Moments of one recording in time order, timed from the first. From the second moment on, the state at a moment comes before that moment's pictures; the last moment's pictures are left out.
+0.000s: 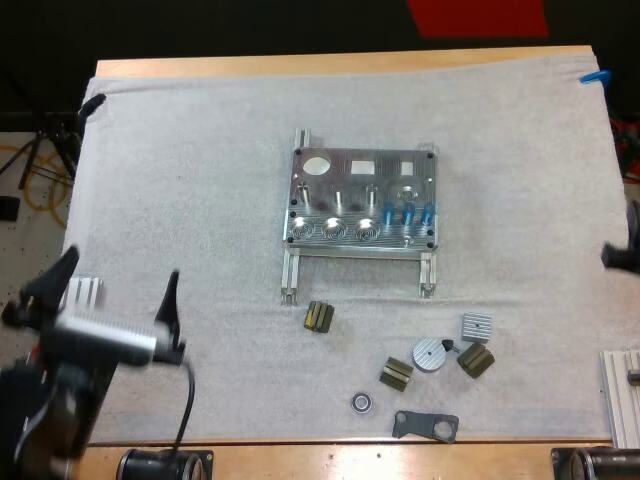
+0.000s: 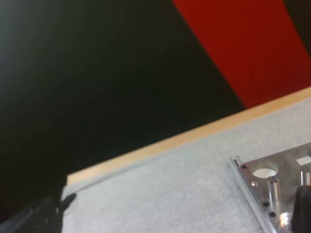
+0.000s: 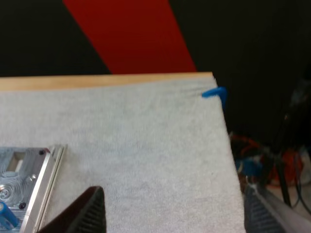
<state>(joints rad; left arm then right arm) -0.07 0.35 -0.96 0.91 0.07 -1.52 0.00 0.63 -1.02 0.90 0.05 -1.90</state>
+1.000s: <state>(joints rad) -0.07 -0.01 -0.80 1.27 0.08 -1.57 0.00 -0.01 -0.72 1.03 0.05 -1.89</state>
